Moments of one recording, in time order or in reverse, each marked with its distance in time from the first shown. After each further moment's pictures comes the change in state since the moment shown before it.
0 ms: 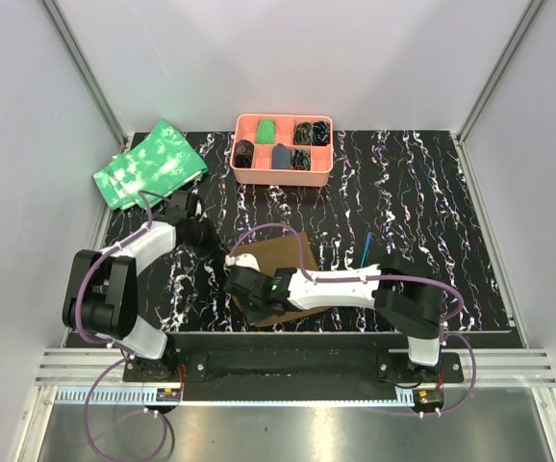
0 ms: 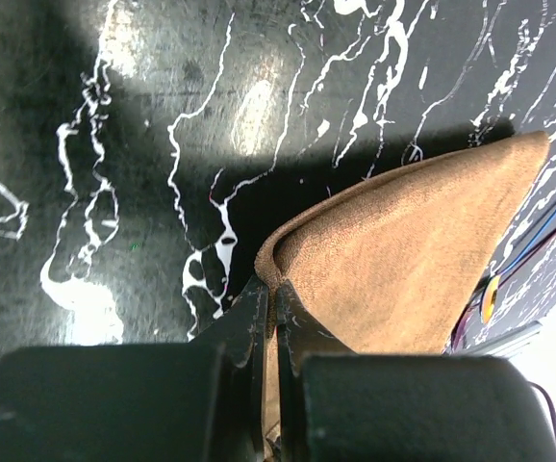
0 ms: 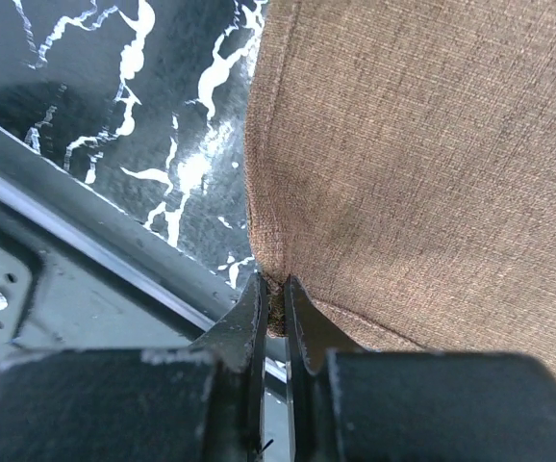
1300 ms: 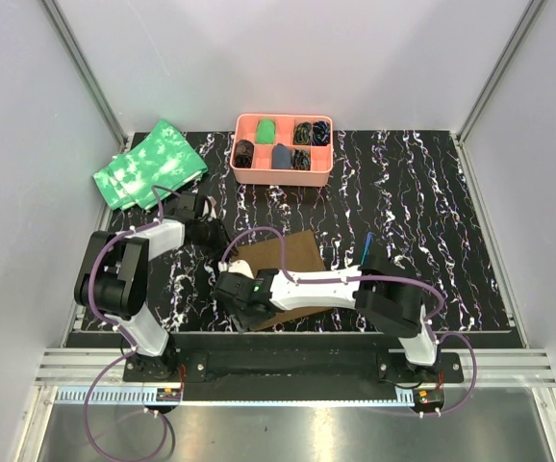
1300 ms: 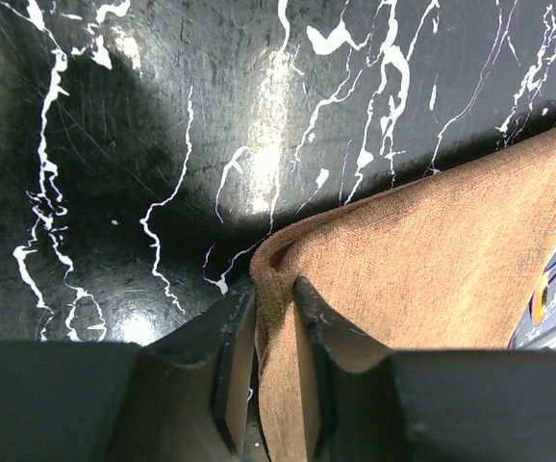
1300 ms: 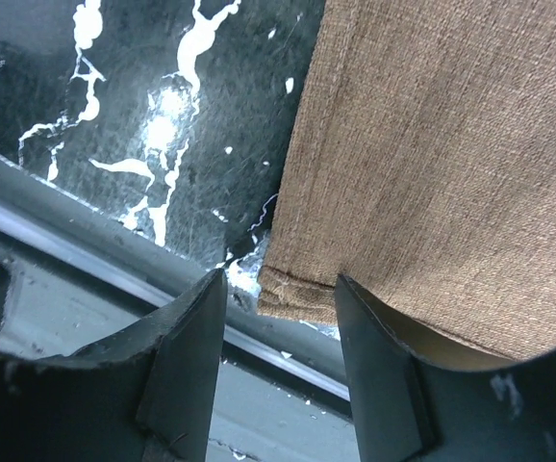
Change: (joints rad) left arm -0.024 0.124 0.001 0.140 0.029 0.123; right arm 0.019 0.106 0.133 -0.159 -0.013 0.044
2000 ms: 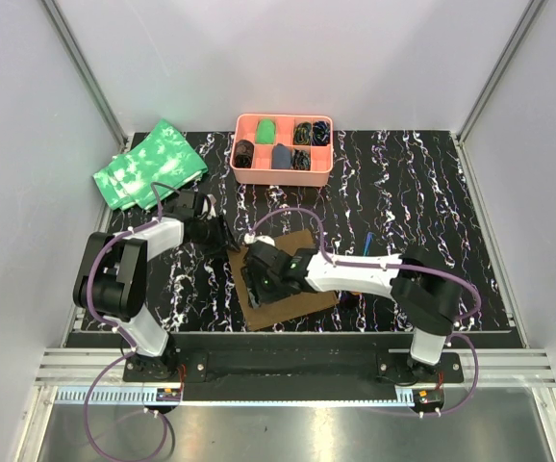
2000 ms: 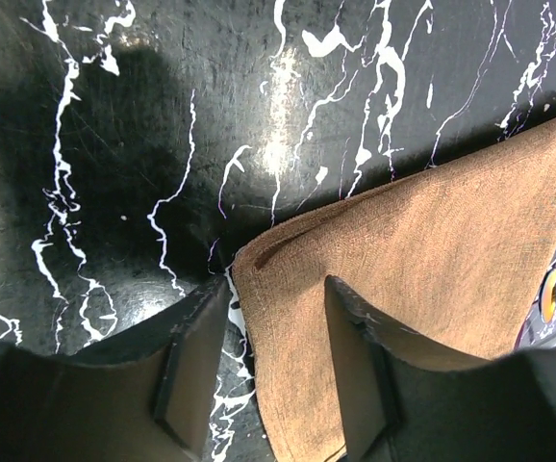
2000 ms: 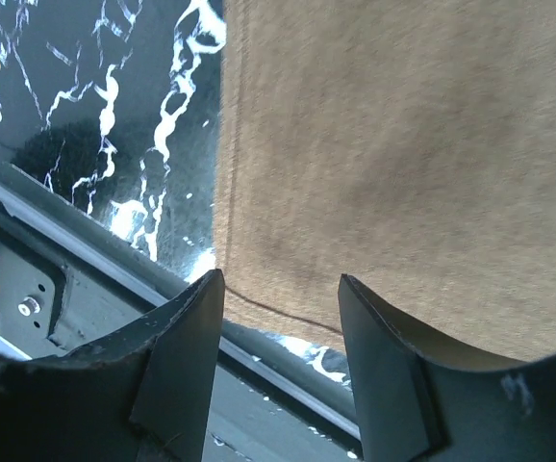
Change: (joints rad) left arm 0.003 -0.009 0.024 -0.041 -0.014 0.034; right arm -0.183 -0.210 -0.227 0.222 -0.129 -0.046
